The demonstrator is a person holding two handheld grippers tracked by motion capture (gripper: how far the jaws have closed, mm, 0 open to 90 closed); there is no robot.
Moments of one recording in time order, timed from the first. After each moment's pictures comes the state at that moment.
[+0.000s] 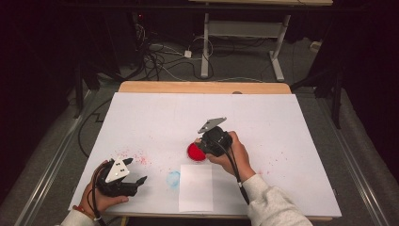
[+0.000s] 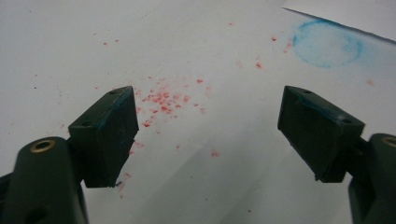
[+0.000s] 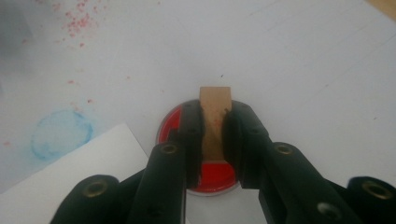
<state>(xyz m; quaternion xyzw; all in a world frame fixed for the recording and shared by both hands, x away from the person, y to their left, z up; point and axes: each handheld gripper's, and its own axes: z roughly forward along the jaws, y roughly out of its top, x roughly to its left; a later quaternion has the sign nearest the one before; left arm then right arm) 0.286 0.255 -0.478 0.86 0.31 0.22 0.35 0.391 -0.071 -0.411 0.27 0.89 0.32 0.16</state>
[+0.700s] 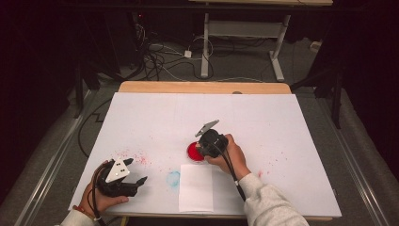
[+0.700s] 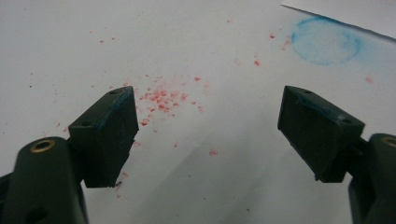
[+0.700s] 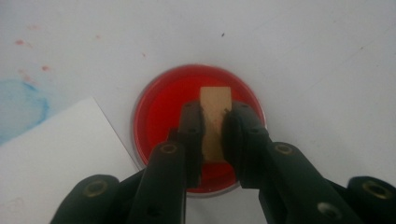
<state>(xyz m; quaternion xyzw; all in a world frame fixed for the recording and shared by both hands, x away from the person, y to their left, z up) 0.286 0.255 -0.479 0.86 0.31 0.22 0.34 0.410 -0.064 -0.451 0.28 0.91 0.27 0.13</state>
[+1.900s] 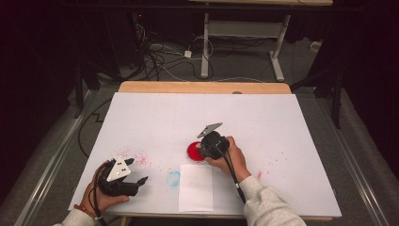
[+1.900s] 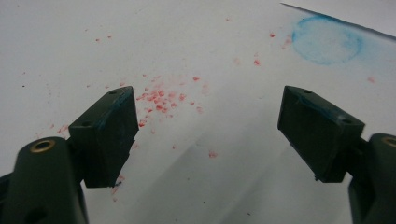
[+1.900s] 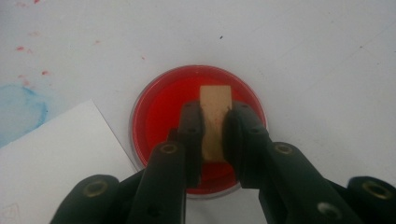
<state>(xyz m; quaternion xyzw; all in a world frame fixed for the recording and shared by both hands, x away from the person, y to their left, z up) 0.289 0.254 -0.481 0.86 0.31 0.21 0.35 0.407 -0.070 -0.456 0.28 0.90 0.30 0.14</state>
